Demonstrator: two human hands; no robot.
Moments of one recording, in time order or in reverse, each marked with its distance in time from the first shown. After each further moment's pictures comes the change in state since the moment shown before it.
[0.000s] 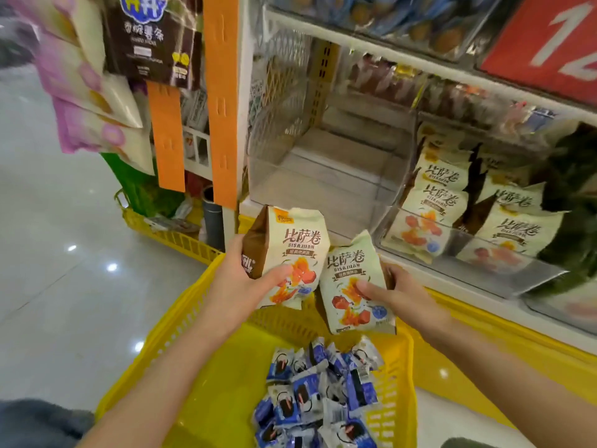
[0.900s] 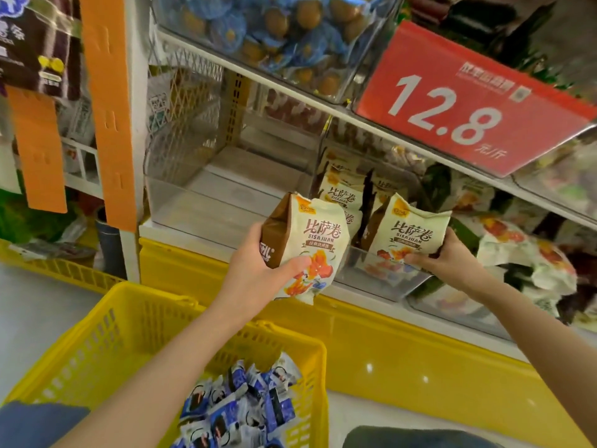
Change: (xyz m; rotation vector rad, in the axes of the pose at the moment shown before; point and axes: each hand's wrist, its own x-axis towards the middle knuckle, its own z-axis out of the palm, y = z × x) left_hand 0.016 0.070 0.108 -0.100 -0.255 0.102; right_hand -0.020 -0.018 -0.199 -0.455 0.508 -0.090
